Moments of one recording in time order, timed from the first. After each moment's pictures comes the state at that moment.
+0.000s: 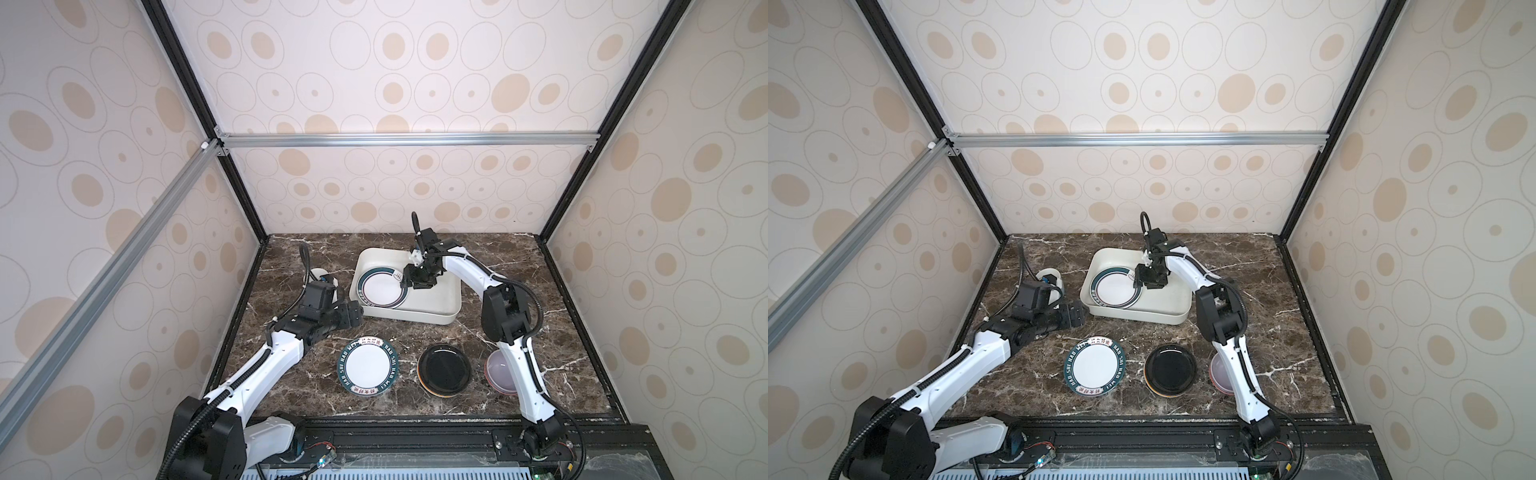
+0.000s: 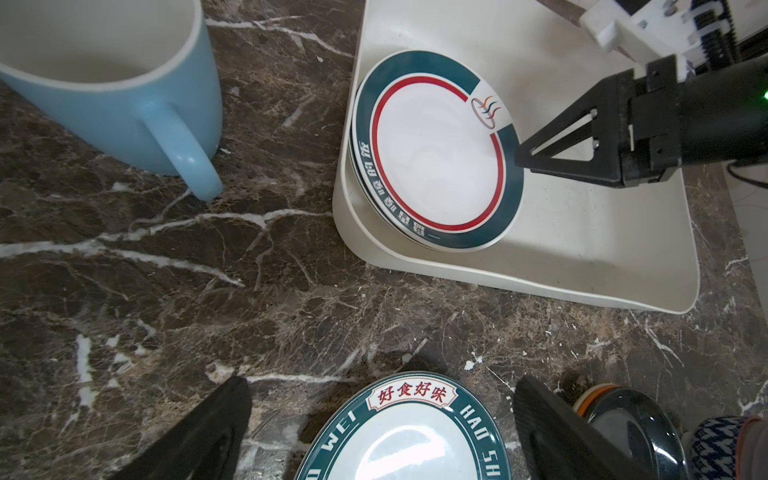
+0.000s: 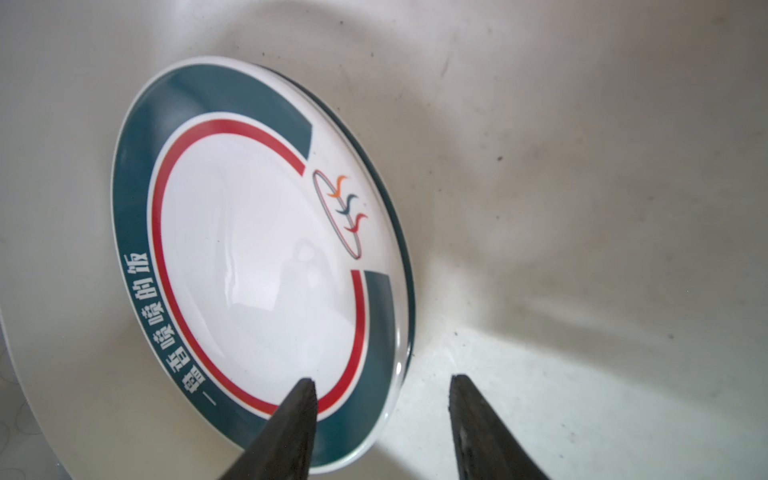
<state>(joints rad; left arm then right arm) -0.32 1.18 0.76 -0.39 0.08 -0.45 0.48 2.47 2.24 -0.97 -0.36 0.35</state>
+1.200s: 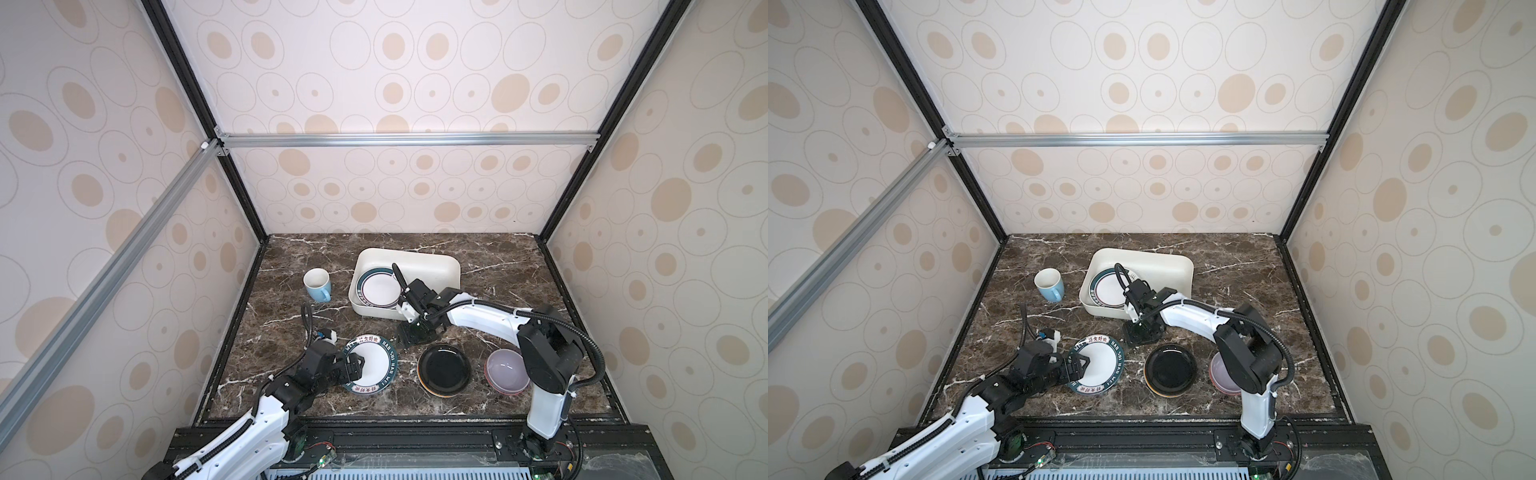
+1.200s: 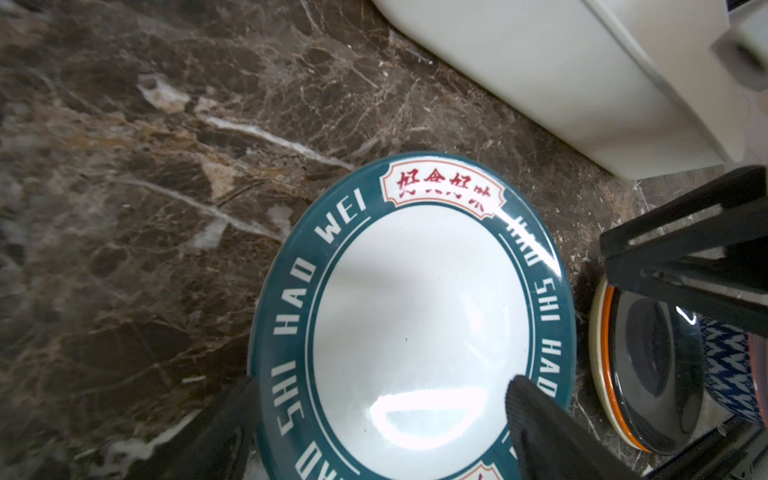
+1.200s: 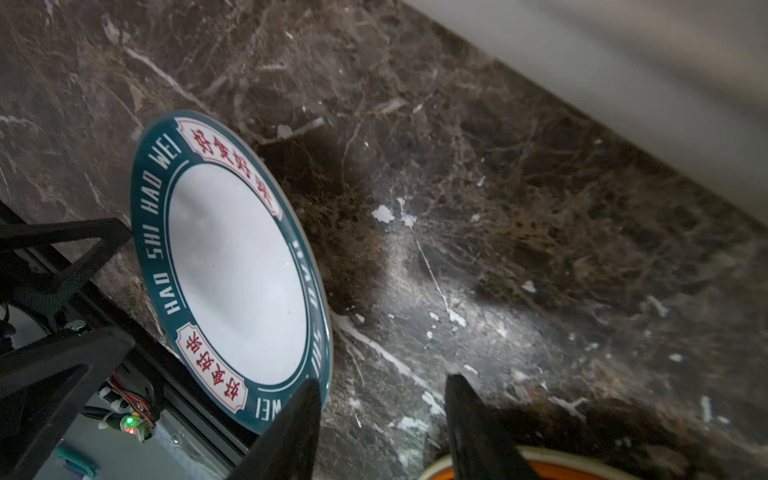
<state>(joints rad) -0.57 0.70 0.24 -0.33 -0.01 -0.77 0.77 1.87 1.29 -0.68 -0.34 0.46</state>
